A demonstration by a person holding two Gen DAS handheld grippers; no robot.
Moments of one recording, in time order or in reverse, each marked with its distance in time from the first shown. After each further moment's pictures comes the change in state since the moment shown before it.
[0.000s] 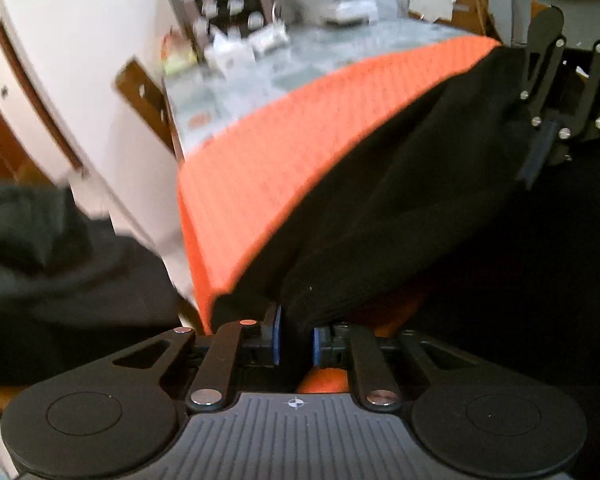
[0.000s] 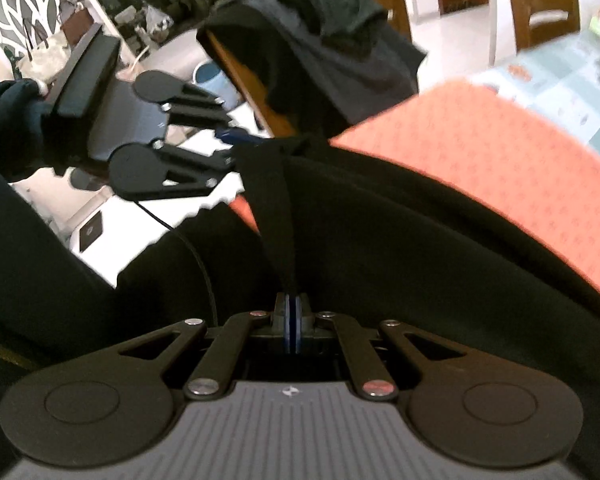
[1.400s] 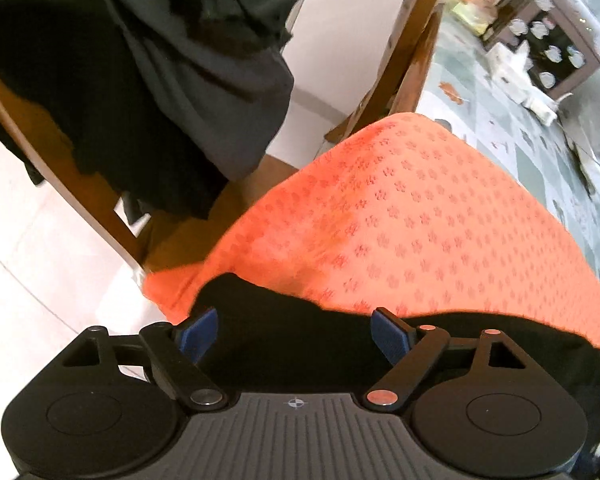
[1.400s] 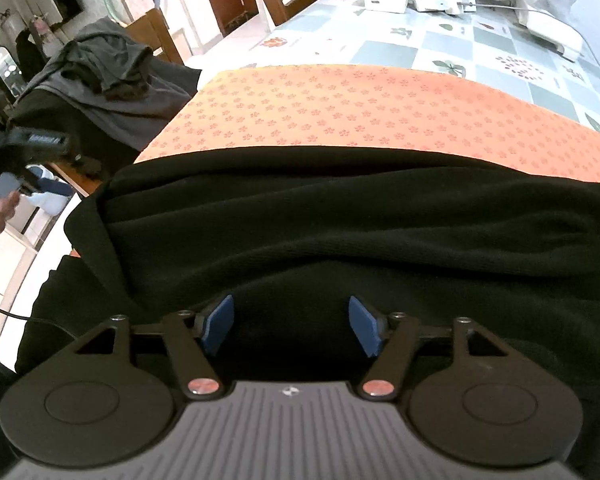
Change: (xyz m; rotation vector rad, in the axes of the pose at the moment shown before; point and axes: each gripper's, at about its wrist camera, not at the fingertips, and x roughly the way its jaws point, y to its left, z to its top) left arm 0.067 0.148 0.007 -1.064 0.275 -0.005; right arm -0.030 -0.031 -0.085 0.478 -0.183 -0.441
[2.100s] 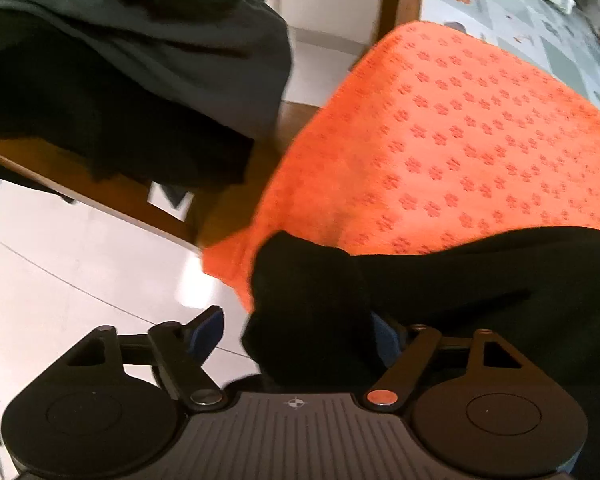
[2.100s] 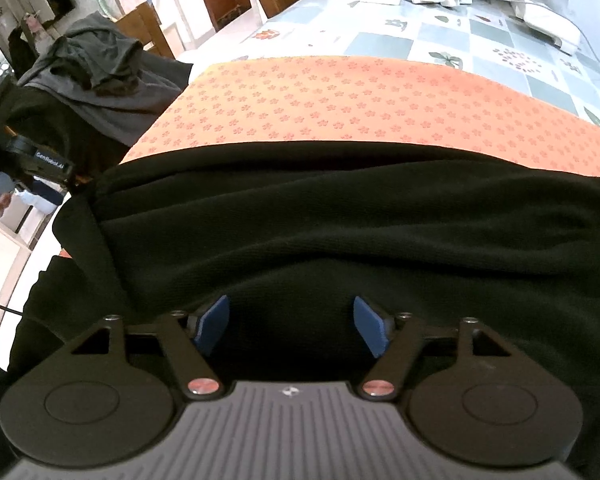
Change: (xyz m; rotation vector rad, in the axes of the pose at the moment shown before) left arm 0.009 -0.027 -0.008 0.233 0.134 0.249; right arm 0.011 -0.003 0.002 0.017 0.011 -0.017
